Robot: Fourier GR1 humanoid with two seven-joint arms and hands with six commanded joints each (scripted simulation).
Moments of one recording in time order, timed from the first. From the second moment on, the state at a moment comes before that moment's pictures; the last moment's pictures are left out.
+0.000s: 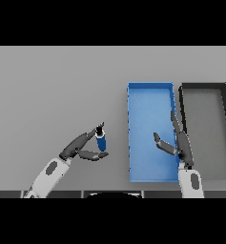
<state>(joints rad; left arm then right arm) -0.18 0.31 -0.55 -1.41 0.06 -0.14 -0.07 0.09 -0.16 0.05 -1.66 0.15 0.05 -0.10</state>
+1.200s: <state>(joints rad) -0.19 0.12 -0.55 -1.34 0.03 -0.09 -0.20 0.07 -0.17 0.04 -1.66 0.13 0.06 -0.10</state>
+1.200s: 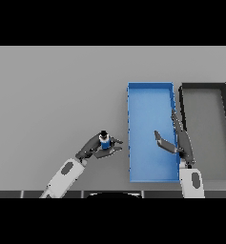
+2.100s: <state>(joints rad) -0.27 0.04 -0.52 -1.55 0.00 -0.17 -0.05 0.11 -0.19 0.04 -1.72 0.18 0.03 -0.12</state>
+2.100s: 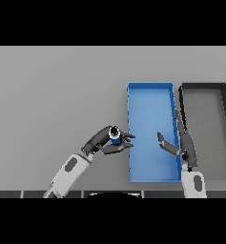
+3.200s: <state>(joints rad) -0.25 -0.02 -0.45 -1.55 -0.09 -0.27 -0.05 -0.26 -0.40 0.21 -2.06 -0.32 0.40 0.32</state>
